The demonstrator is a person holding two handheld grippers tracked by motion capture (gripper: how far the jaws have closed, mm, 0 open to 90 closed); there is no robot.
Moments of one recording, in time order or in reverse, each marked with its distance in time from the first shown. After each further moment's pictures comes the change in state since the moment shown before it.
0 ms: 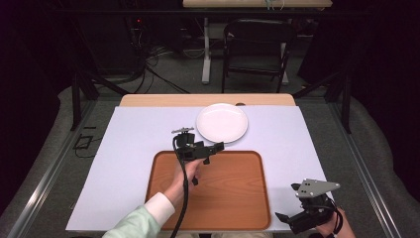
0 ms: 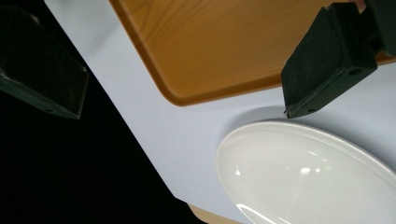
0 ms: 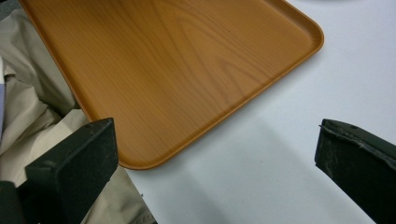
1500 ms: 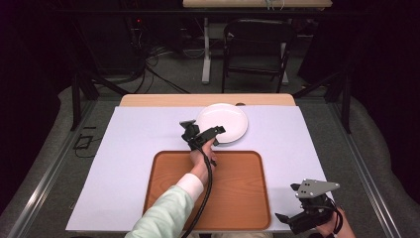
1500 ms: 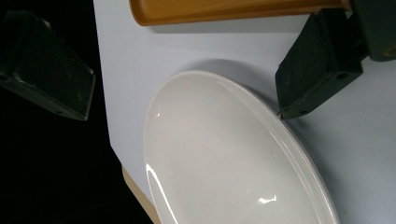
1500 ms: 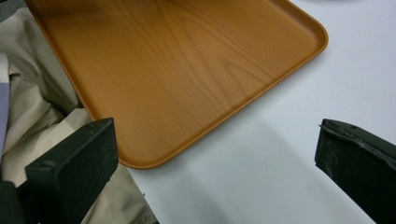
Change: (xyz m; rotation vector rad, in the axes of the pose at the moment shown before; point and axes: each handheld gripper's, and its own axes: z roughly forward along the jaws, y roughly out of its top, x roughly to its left) left arm 0.040 0.017 0.072 -0.065 0.164 -0.487; right arm 0.000 0.000 0.000 0.001 0.010 -0.006
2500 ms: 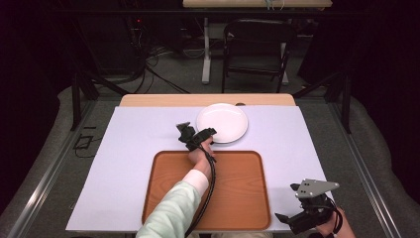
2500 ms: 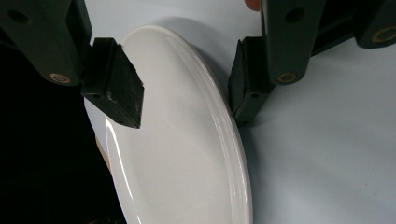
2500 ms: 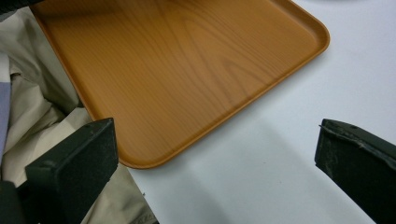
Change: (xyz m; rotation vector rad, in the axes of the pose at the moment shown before) left arm 0.021 0.003 0.012 -0.097 0.091 -0.102; right arm -0.001 0.000 0.001 0.002 0.006 -0.006
